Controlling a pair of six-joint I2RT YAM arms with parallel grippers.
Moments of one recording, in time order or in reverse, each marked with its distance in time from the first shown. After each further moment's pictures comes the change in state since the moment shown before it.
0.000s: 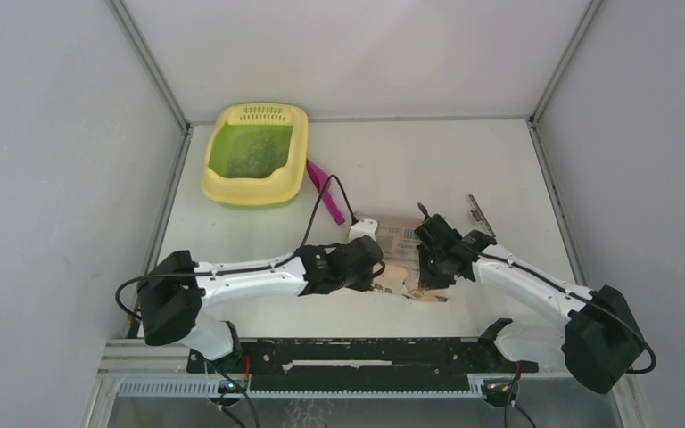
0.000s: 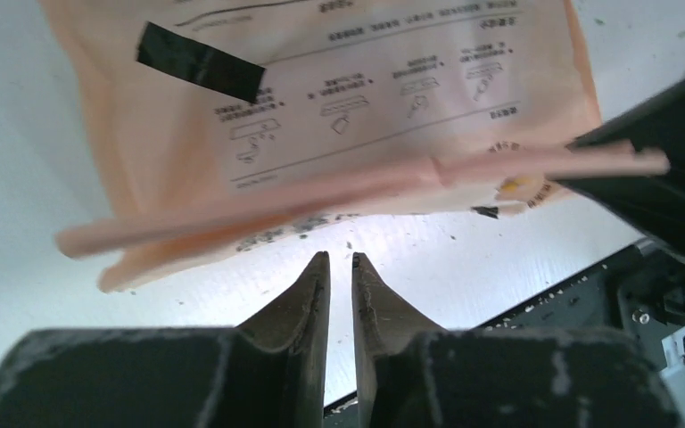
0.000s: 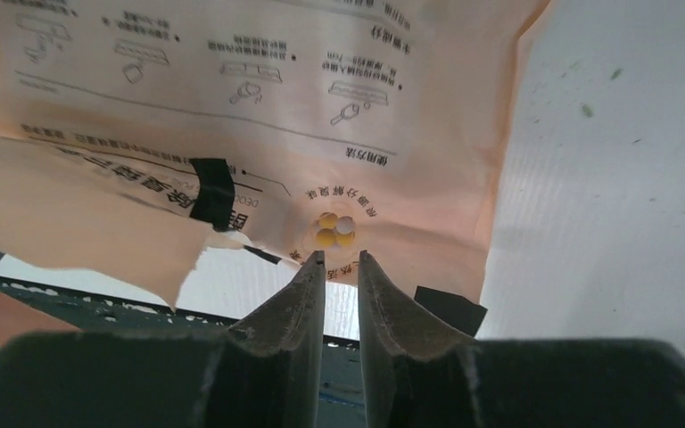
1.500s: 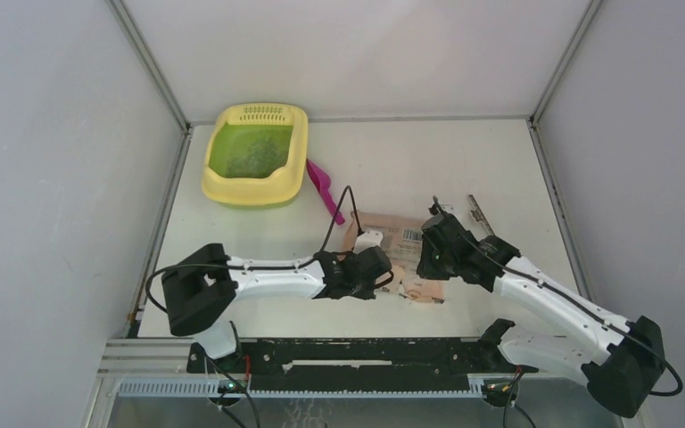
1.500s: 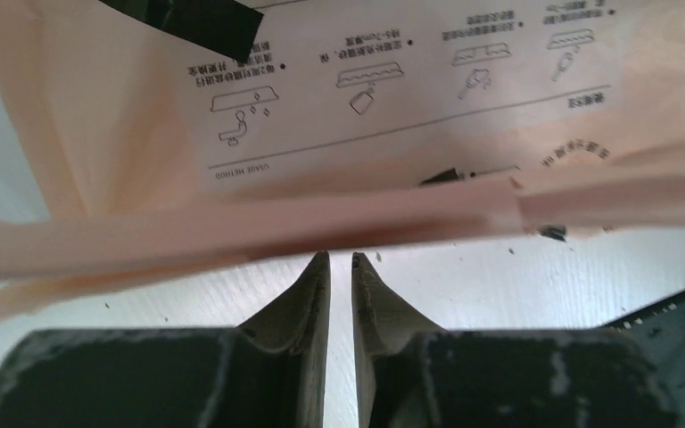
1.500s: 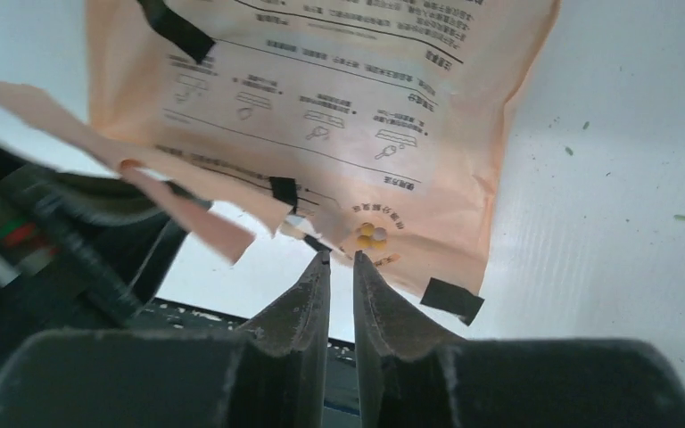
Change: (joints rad) left arm -0.035 0.121 -0.016 0.037 -0.010 -0.045; right arm 0.069 -0.140 0.034 0.002 0.100 0.054
